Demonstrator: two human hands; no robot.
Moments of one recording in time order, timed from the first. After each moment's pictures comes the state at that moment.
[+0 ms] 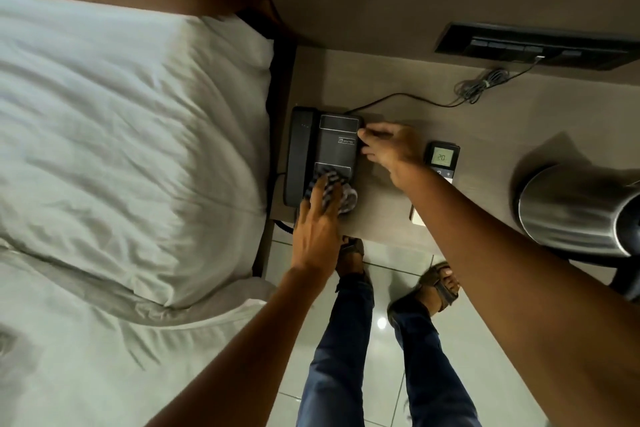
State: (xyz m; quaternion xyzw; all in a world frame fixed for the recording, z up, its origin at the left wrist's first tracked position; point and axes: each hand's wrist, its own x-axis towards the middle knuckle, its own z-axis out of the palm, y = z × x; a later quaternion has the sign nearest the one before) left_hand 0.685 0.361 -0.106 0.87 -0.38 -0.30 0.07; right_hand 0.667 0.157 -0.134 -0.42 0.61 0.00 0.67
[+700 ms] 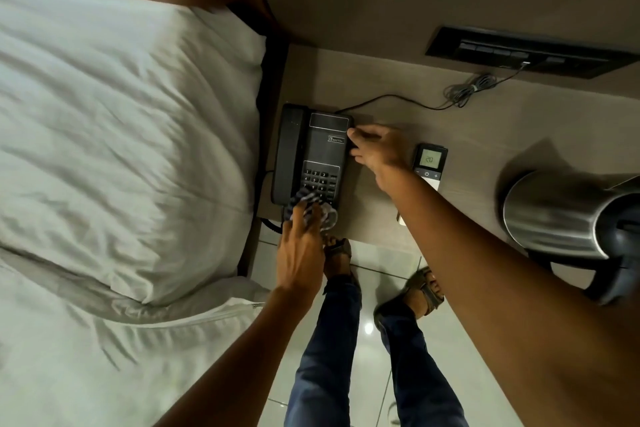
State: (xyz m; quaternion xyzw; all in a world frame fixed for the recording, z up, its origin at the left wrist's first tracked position) left_hand 0.663 0.391 -0.111 0.89 -0.34 -0.32 0.05; right_hand 0.665 0.164 -0.134 -0.42 0.61 -0.02 0.68
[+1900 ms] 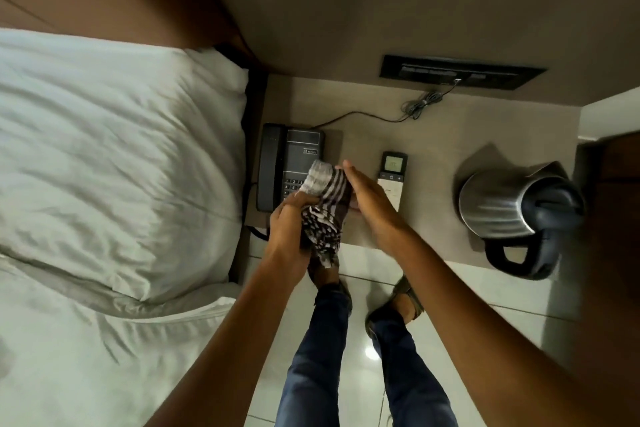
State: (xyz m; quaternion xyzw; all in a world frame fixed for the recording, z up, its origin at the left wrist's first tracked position) left_hand 0.660 0.306 0.002 0.62 0.28 -0.50 0.54; right_hand 0.566 0.204 -0.060 -0.40 0.52 0.02 0.75
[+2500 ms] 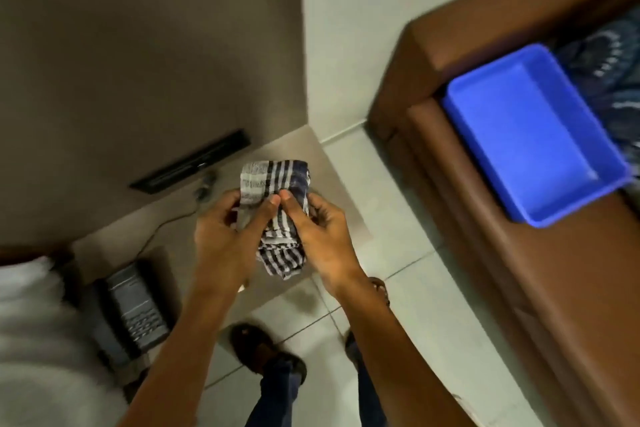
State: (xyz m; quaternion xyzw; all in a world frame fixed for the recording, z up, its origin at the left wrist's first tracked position) left_hand 0.460 0.136 0.111 0.72 -0.36 -0.47 0.36; right_hand 0.323 0.128 0.091 -0.20 0.58 -0.39 0.69
